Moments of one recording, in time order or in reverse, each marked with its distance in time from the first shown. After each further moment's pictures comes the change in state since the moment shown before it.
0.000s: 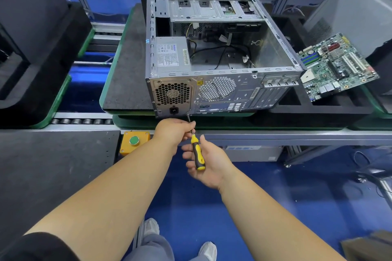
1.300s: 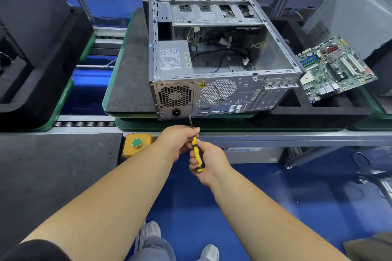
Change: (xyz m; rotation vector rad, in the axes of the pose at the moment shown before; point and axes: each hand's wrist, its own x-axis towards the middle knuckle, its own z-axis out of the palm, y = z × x) left_hand -0.003 -0.009 -0.001 -0.108 -0.118 -0.128; right_hand 0.005 0.005 0.018 0.058 0.260 -0.113
